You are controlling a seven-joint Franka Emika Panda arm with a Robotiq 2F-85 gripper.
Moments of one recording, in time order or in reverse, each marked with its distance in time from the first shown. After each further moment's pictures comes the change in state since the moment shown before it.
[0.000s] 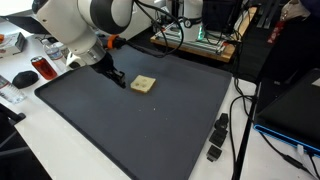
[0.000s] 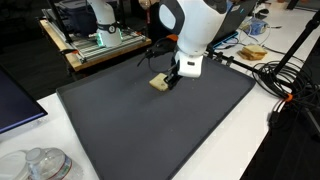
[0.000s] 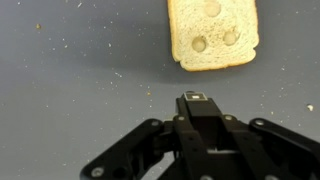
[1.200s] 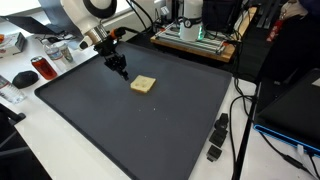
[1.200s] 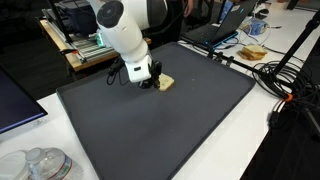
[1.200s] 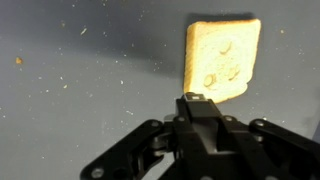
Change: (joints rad) arm -0.296 -0.216 0.090 -0.470 0.460 0.326 -0.642
